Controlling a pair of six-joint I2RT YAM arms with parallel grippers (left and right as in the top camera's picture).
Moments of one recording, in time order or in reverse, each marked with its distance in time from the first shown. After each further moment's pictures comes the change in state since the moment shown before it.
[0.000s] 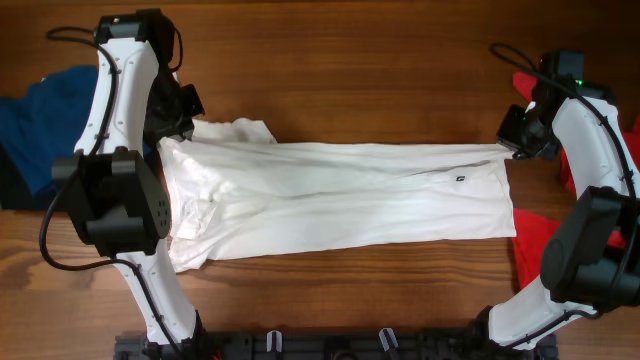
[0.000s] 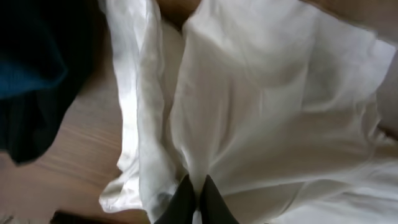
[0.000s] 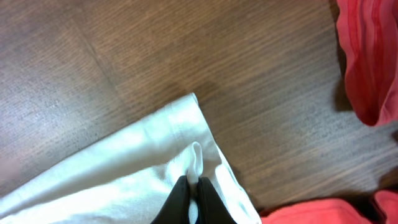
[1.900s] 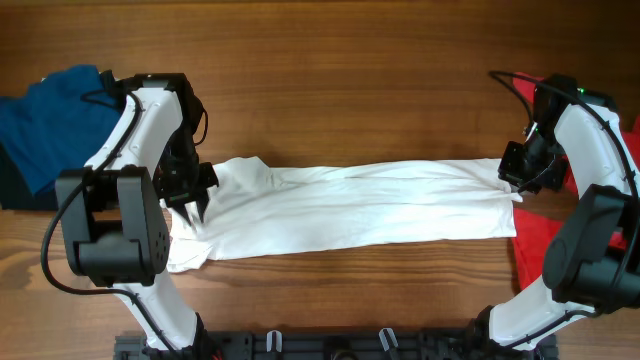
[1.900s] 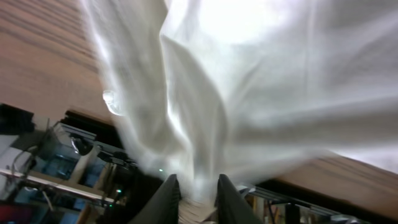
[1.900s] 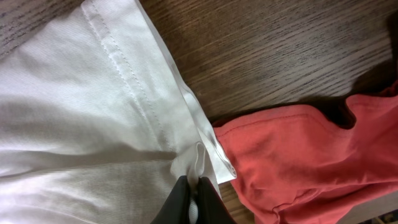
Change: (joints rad) left arm -0.056 -0.182 -0.528 -0.027 -0.024 -0.047; right arm -0.029 0.000 -0.056 -0.255 0.044 -0.061
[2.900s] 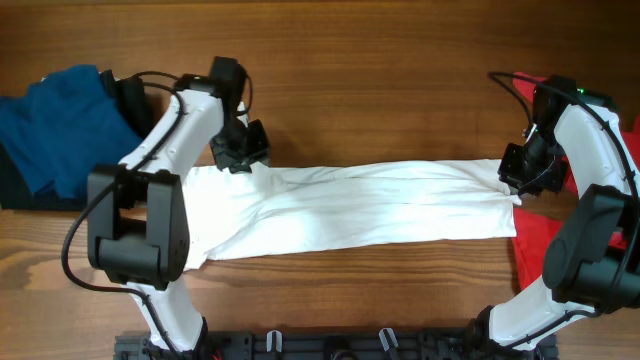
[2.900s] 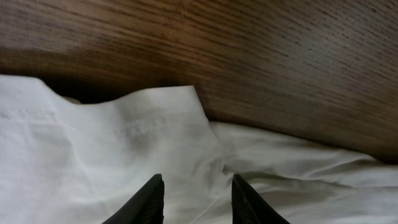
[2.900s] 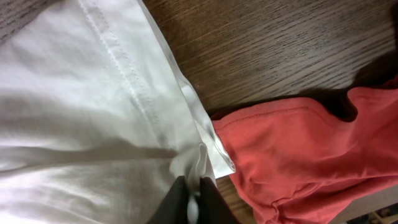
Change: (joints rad) left arm -0.194 0.000 -0.003 0.567 0.227 -0.158; right arm 0.000 0.000 -0.003 -0.018 0.000 -0.002
